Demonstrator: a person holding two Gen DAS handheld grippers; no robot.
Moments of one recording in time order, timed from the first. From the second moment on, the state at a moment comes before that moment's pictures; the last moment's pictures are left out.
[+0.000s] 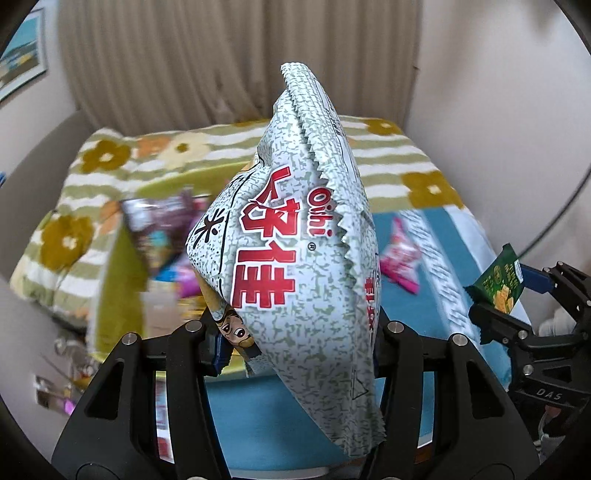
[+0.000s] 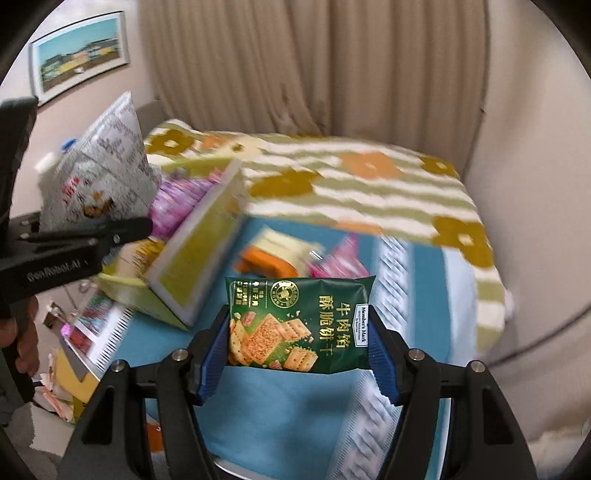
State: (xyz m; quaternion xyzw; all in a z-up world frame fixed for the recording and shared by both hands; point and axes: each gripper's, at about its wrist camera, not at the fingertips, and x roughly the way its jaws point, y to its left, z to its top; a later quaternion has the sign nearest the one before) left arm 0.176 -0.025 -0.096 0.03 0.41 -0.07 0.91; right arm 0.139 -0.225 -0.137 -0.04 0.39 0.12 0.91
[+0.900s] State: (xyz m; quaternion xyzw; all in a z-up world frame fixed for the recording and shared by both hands) left arm 0.235 0.157 -0.146 -0.01 0.49 -0.06 0.87; right arm 0.213 -0.035 -0.162 -0.02 0.45 0.19 0.87
